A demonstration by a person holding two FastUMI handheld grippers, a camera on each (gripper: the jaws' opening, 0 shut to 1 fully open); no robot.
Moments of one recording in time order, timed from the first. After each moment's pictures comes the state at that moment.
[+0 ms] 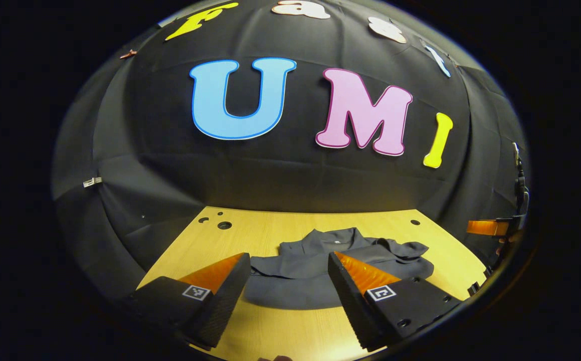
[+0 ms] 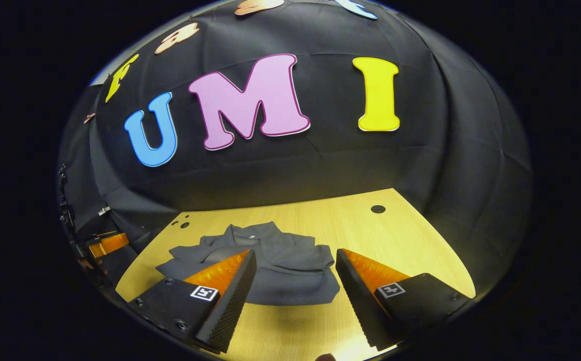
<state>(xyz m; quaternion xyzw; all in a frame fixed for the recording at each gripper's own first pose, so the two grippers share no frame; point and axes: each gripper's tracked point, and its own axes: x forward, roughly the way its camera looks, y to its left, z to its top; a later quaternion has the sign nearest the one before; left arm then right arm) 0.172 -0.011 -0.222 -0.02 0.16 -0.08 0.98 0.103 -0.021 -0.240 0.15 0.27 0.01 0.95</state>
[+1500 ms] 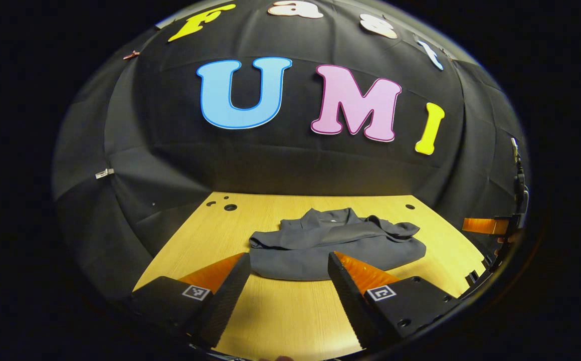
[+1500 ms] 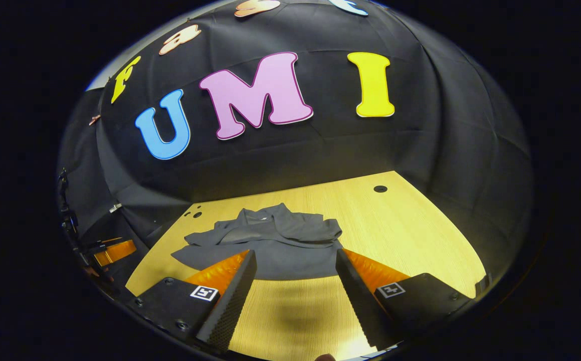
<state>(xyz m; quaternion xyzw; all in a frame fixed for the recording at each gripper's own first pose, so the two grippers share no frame) 0.100 -0.013 -0.245 -0.01 0.19 -0.06 0.98 0.044 -0.001 -0.251 0.17 0.29 0.01 0.94</state>
